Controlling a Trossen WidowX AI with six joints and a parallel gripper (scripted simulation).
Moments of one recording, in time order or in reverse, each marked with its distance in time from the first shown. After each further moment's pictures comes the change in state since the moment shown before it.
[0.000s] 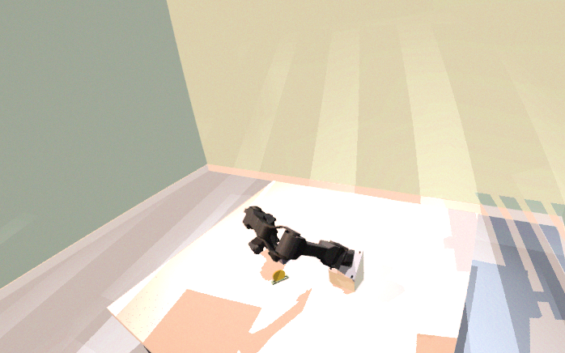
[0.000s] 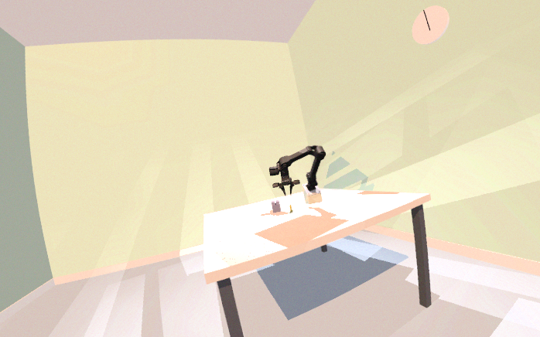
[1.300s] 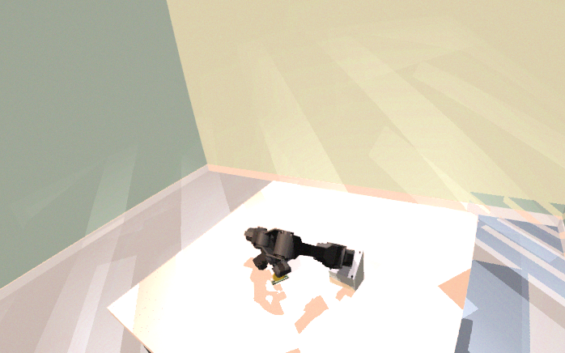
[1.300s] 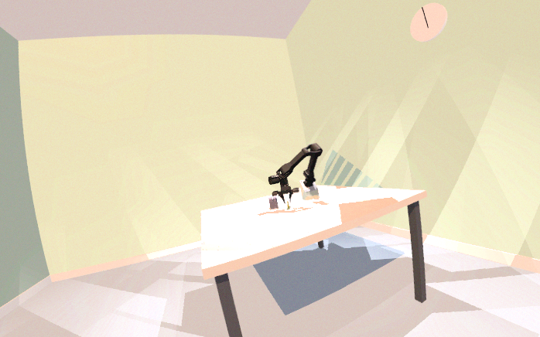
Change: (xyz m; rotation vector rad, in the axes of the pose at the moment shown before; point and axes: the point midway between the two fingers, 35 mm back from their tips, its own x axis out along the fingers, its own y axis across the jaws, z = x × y) arm 0.082 0.002 0.002 0.000 -0.005 0.019
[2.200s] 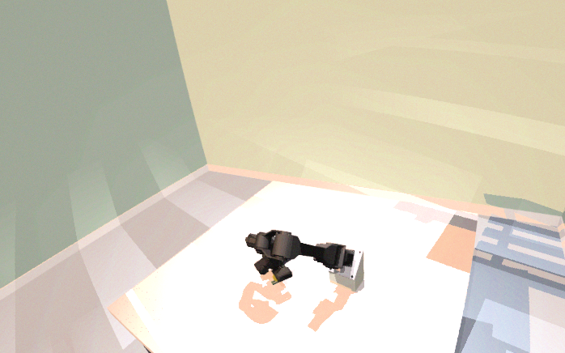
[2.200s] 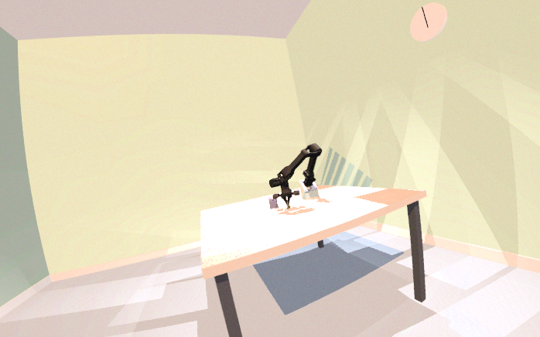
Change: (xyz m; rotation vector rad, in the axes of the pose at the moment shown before) arm 0.022 0.003 0.000 0.001 -0.007 0.005
